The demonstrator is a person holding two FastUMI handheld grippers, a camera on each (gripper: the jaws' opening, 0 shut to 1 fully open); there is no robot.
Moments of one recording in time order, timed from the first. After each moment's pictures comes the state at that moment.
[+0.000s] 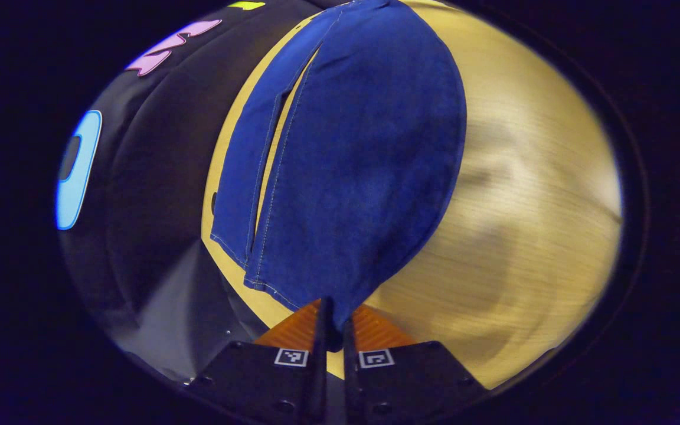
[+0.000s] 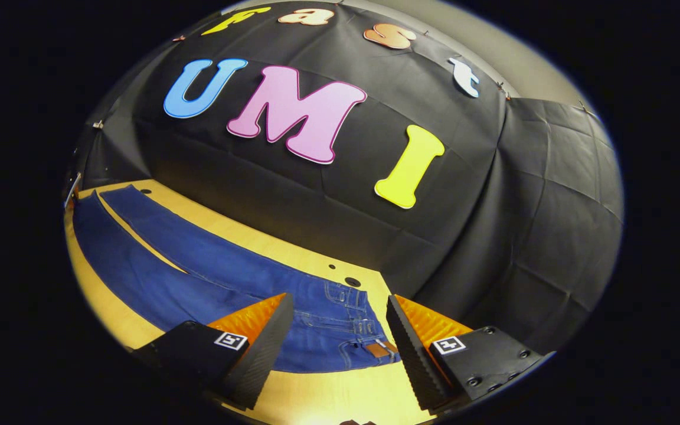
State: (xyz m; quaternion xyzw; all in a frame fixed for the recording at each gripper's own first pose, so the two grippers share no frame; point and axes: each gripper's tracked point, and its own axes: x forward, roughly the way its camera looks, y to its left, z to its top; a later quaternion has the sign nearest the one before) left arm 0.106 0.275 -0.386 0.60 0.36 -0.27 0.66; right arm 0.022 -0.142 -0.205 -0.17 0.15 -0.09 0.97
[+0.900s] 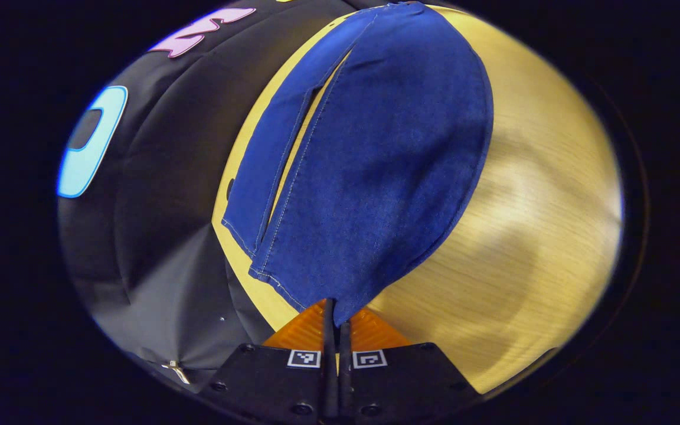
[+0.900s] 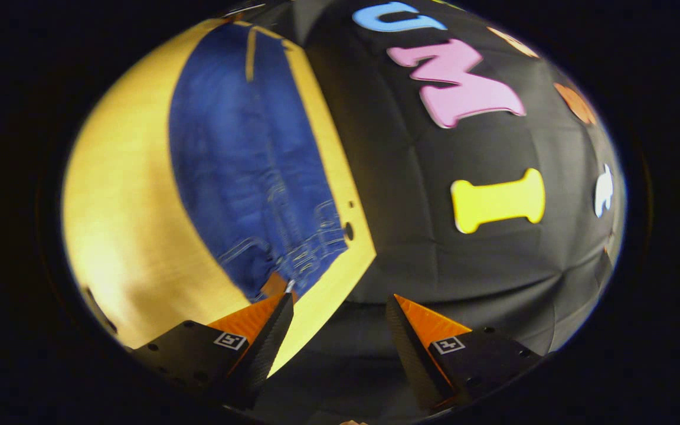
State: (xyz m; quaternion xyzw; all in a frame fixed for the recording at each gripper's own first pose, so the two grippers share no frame) left arm 0.108 0.273 -0.380 0.56 0.36 -0.23 0.71; right arm 0.019 -0.269 -0.310 -0.56 0.28 0.17 0.76
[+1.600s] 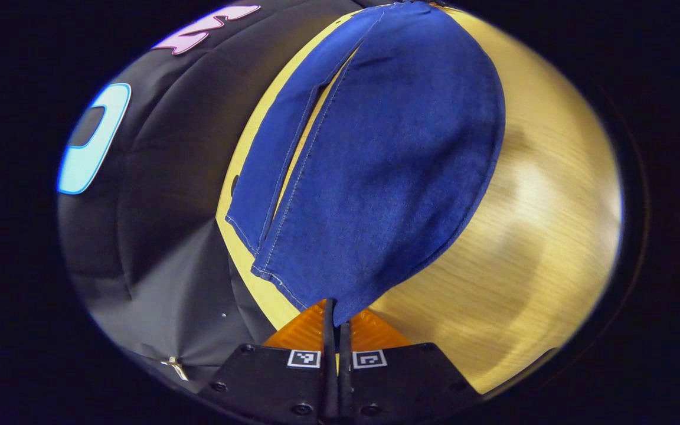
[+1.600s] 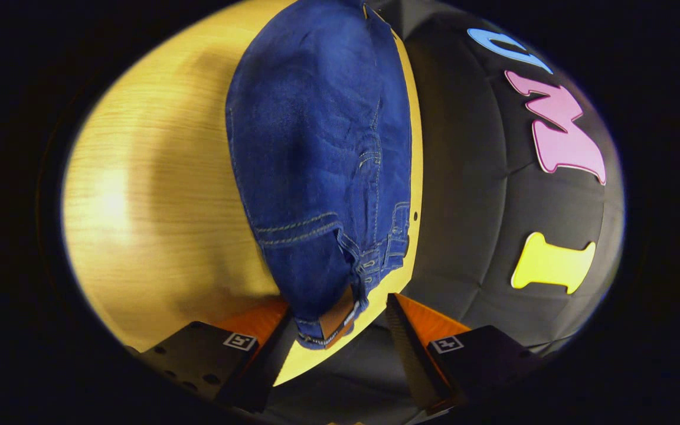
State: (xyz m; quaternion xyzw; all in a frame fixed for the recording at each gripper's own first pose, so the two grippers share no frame) left arm 0.110 0.272 -0.379 0.56 0.36 -0.21 0.71; right arm 0.068 -0.262 -0.407 -0.66 0.27 0.23 0.66
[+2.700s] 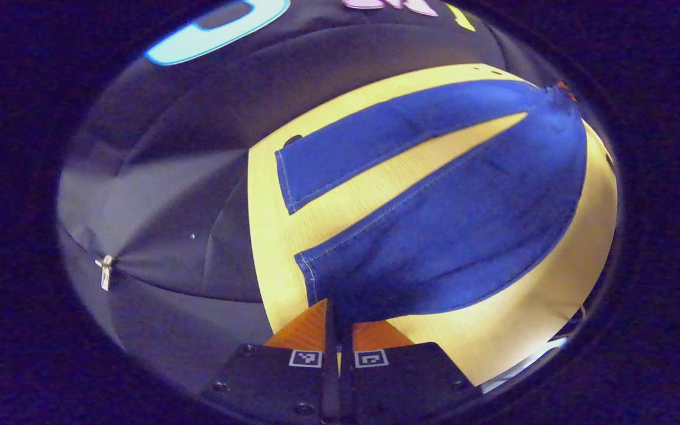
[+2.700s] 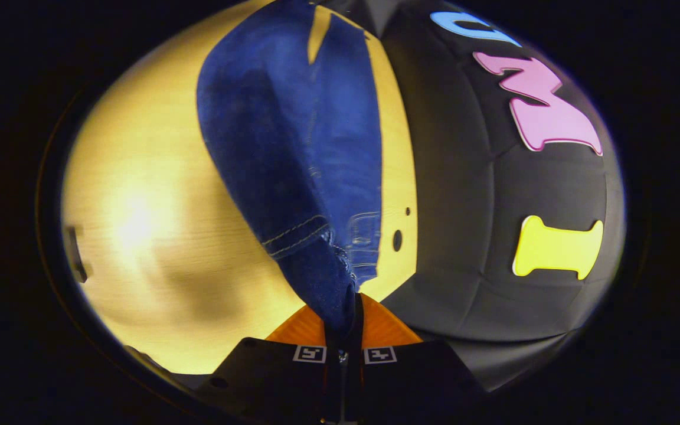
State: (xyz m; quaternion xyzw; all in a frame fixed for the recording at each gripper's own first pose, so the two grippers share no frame) left arm 0.156 0.252 -0.314 0.22 0.48 -0.10 0.84; right arm 0.097 -0.260 -0.305 -0.58 0.32 0.26 0.70
